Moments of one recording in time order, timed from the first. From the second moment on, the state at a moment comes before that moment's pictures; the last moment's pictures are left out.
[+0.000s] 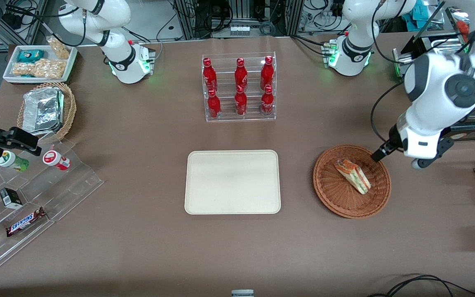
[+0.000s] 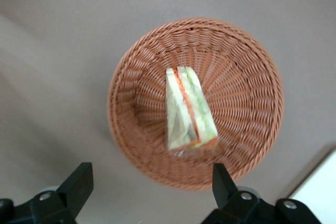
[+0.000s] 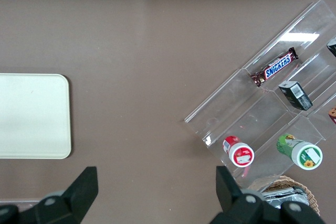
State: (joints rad) arm 0.14 0.07 -0.26 -2.07 0.04 2.12 -0.83
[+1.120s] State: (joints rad) arm 0.12 0.38 -0.27 -2.08 0.04 2.40 -0.96
